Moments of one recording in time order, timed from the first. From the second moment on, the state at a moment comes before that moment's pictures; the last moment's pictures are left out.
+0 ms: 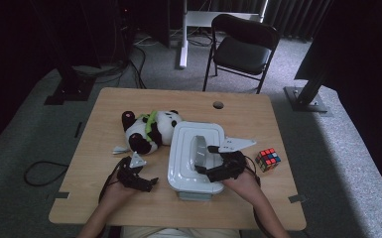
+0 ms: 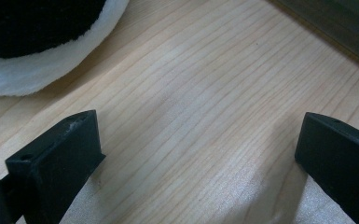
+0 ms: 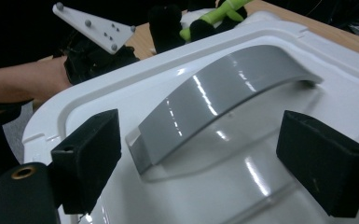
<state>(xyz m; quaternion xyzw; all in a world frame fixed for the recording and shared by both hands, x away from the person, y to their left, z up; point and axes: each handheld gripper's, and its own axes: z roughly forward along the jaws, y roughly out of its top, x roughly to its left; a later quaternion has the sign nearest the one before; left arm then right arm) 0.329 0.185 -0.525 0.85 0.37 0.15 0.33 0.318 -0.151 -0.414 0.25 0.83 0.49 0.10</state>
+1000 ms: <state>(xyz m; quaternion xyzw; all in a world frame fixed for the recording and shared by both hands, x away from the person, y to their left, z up) 0.328 0.185 -0.525 0.85 0.38 0.15 0.33 0.315 -0.134 -0.417 0.21 0.84 0.48 0.13</state>
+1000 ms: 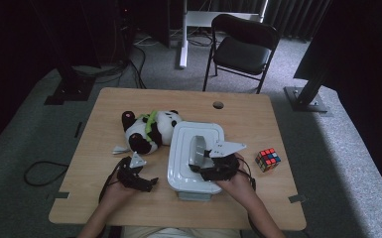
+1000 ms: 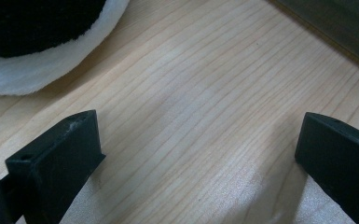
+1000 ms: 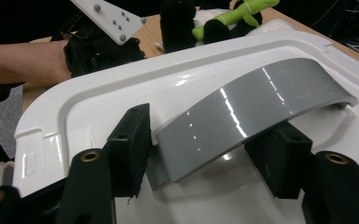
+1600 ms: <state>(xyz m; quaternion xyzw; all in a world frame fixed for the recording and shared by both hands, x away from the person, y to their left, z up) 0.328 0.185 -0.525 0.85 0.38 0.15 0.33 0.315 -0.136 -0.414 0.23 0.83 0.49 0.10</state>
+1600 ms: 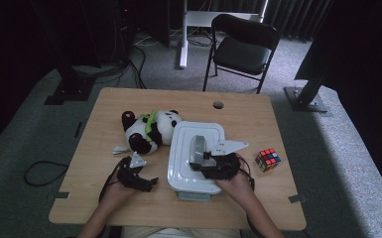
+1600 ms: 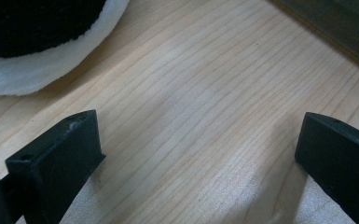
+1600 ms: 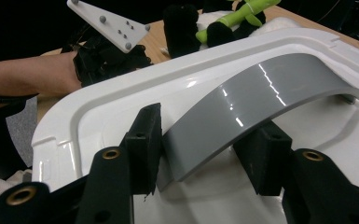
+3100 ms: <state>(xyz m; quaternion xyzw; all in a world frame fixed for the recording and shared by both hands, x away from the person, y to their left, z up) 0.329 0.185 -0.524 0.85 0.38 0.15 0.33 0.349 -0.188 -0.370 0.28 0.78 0.54 0.11</state>
